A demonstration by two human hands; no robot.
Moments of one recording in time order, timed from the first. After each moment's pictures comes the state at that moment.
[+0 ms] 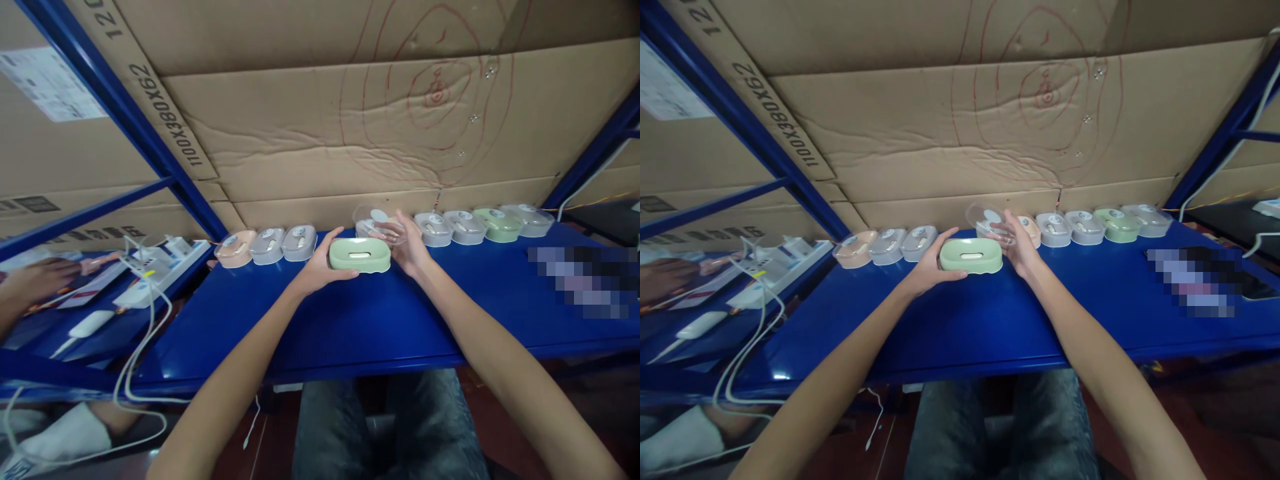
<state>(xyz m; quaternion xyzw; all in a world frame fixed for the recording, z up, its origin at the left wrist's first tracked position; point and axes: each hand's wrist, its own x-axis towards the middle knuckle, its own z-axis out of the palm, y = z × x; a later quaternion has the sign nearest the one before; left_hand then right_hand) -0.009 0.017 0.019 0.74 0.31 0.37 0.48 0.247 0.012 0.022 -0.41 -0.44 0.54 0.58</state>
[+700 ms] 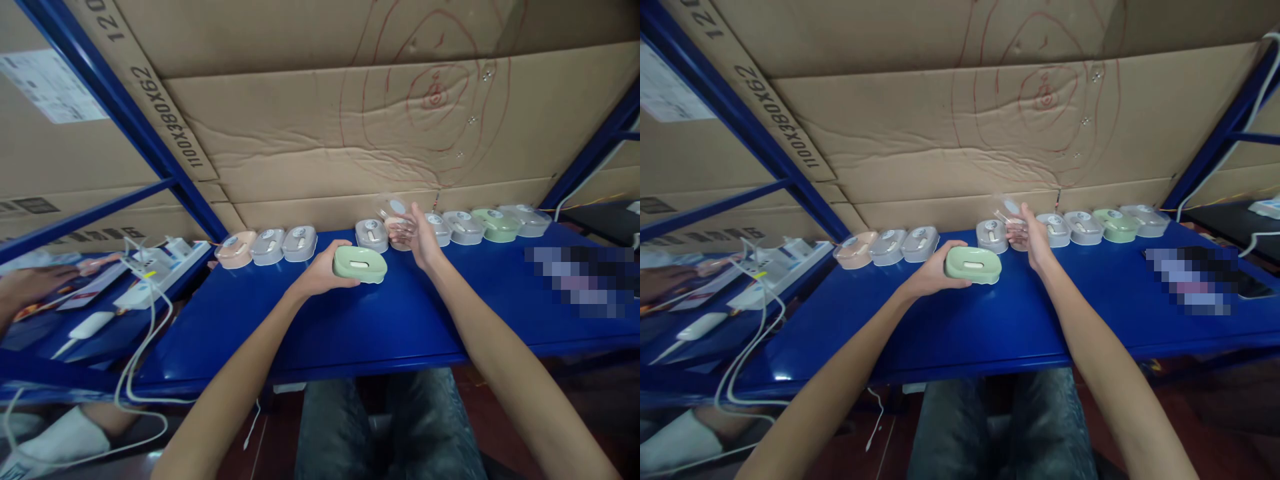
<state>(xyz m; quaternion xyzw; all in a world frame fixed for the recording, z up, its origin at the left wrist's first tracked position) -0.012 0.013 0.024 0.80 0.32 0.29 0.42 0.275 0.019 0.026 -0.46 -0.41 0.43 0.67</state>
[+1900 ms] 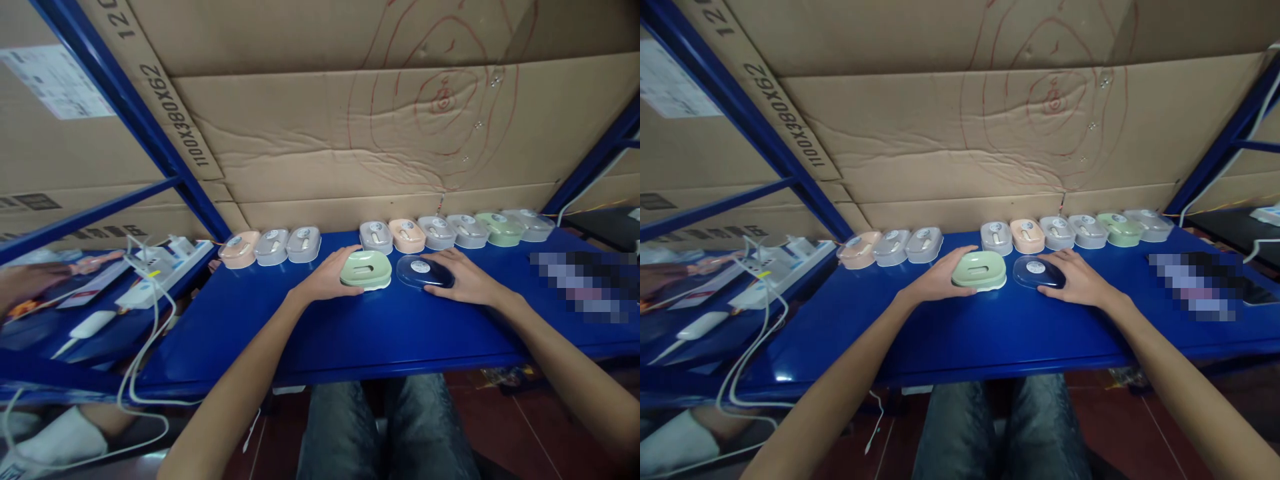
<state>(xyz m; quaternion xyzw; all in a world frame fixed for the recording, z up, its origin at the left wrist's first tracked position) -0.014 0.015 0.024 0.90 0.30 0.22 0.24 0.367 -0.066 -0.001 -0.52 -0.82 0.00 0.22</state>
